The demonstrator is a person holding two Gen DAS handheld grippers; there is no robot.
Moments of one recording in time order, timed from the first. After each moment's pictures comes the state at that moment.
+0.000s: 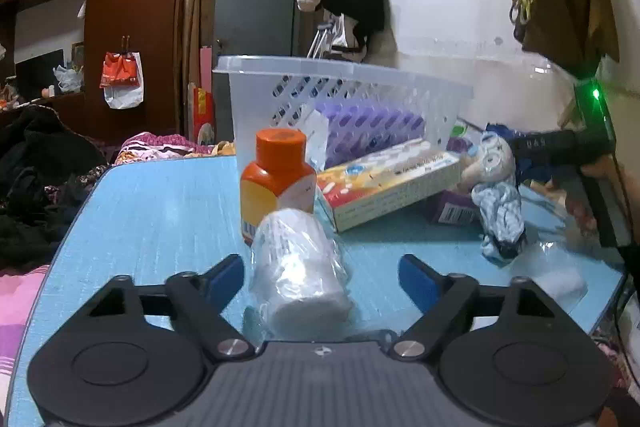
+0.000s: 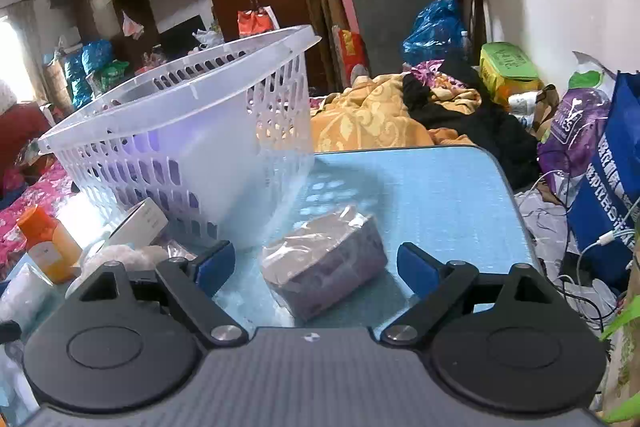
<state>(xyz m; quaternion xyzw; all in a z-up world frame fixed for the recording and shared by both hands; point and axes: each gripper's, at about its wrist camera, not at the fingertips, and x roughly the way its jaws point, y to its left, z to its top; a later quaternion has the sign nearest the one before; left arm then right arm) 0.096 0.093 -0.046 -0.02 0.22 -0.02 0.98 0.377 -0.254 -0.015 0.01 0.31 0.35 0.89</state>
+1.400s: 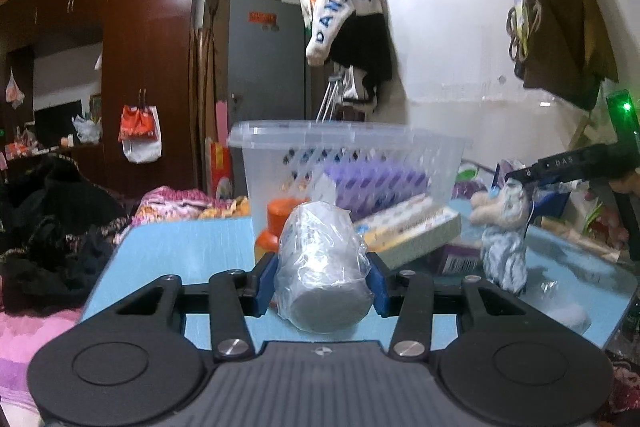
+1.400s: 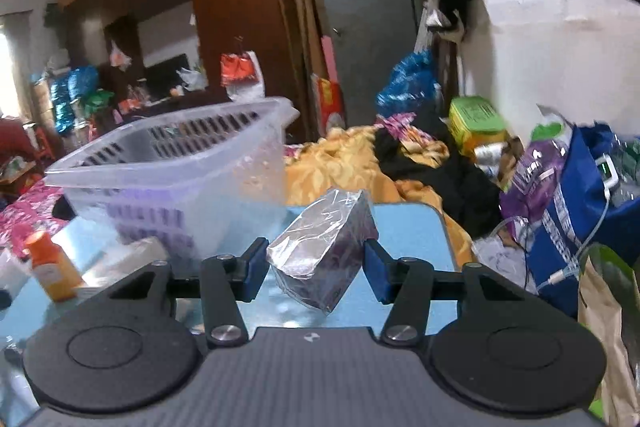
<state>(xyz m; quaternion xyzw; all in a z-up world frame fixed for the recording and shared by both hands) 0.075 0.081 -0.022 0.00 0.13 0.01 0.99 0.330 -0.283 0.030 0.00 0.22 0.32 0.92</state>
